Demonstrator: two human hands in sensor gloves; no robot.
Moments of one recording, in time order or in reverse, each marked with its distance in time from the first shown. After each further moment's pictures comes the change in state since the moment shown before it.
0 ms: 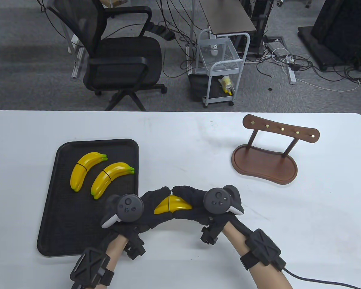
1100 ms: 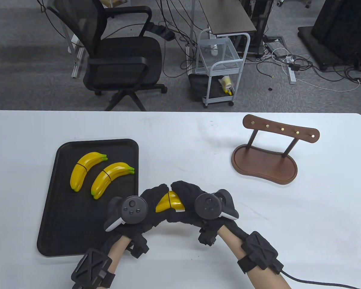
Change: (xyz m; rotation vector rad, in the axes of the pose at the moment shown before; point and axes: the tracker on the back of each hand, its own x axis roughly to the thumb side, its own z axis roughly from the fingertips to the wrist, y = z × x) left_hand 0.009 0.001 -0.001 0.083 0.064 -0.104; right_hand 0.018 0.006 -0.002 -0.011 0.039 0.174
